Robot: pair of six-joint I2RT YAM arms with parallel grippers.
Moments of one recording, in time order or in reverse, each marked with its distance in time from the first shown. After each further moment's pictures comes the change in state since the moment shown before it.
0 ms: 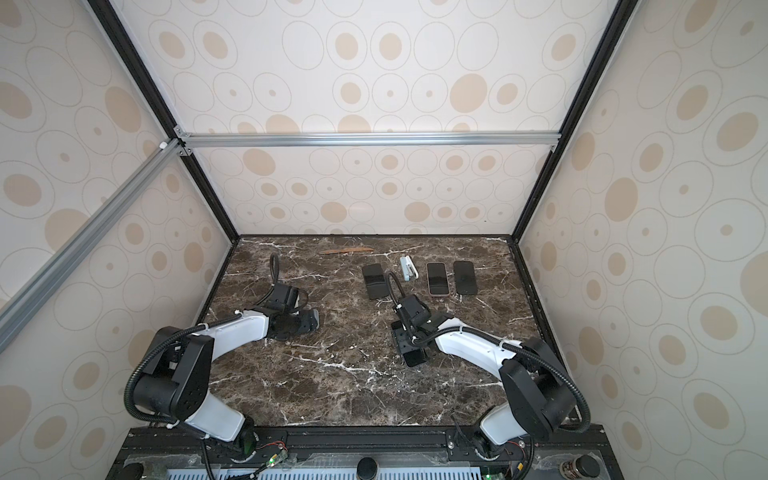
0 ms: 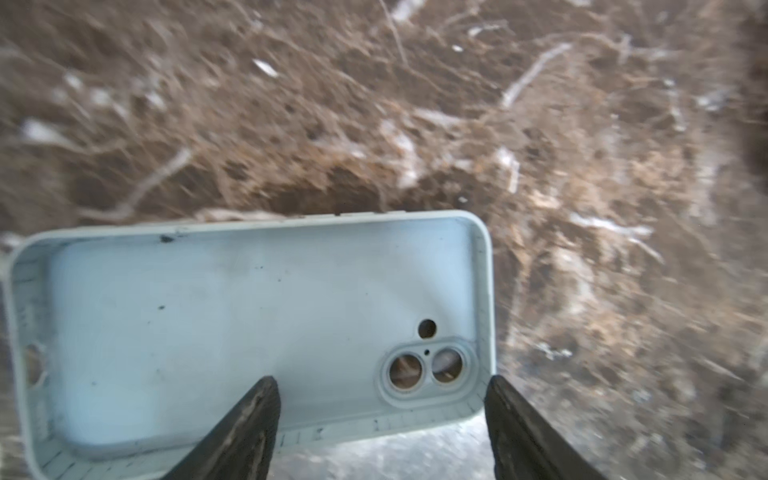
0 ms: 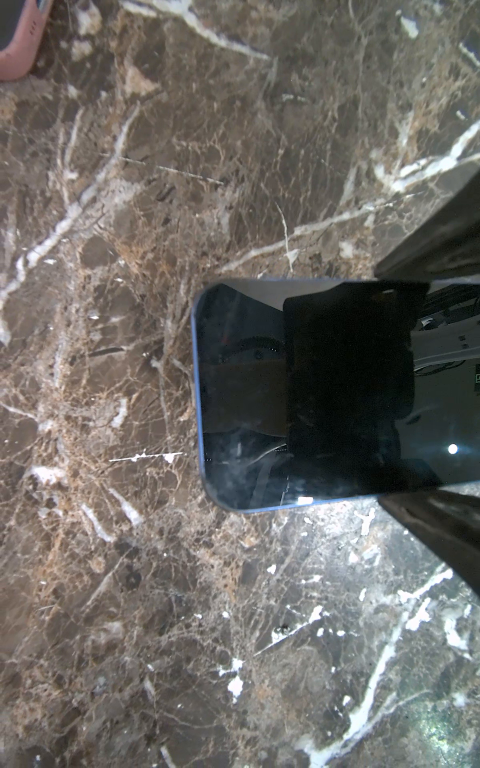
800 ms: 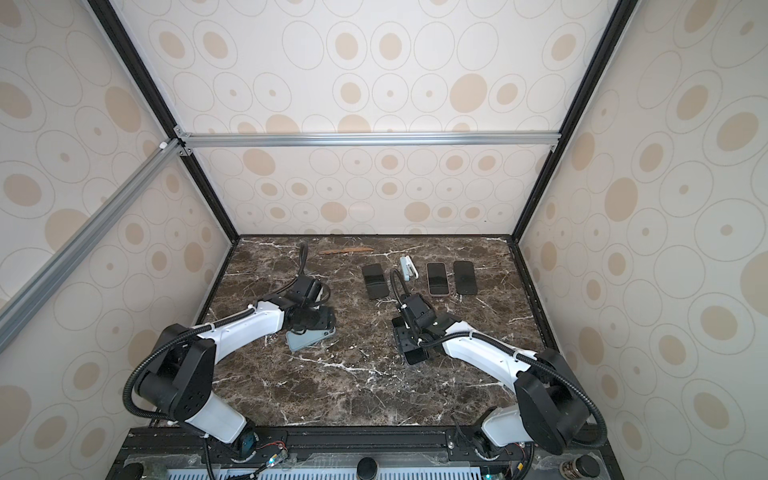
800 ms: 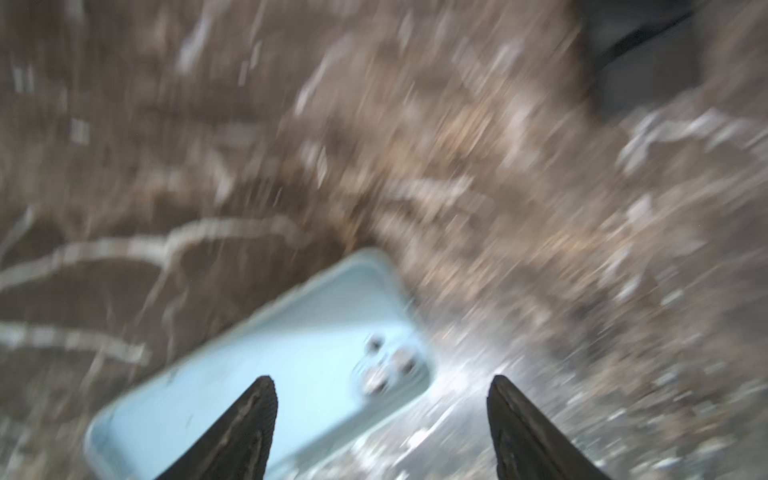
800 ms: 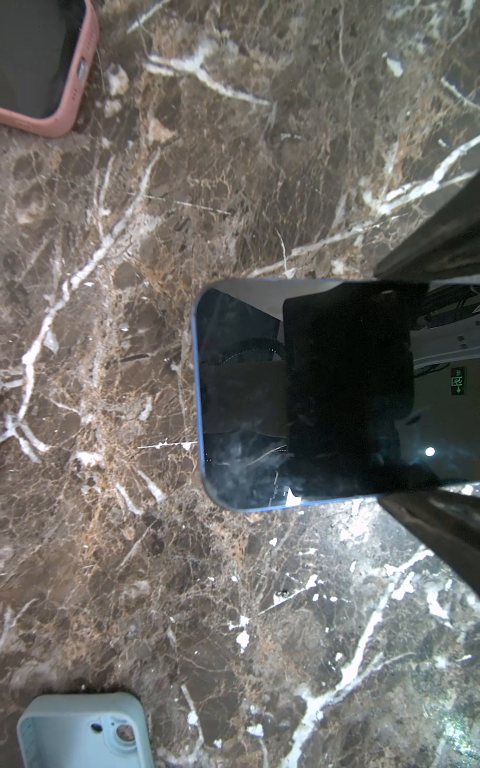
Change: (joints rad) left arm -0.156 -0.004 0.129 -0.226 -0.084 0.099; right arm 0.000 -0.092 -0.012 -0.008 0.011 0.001
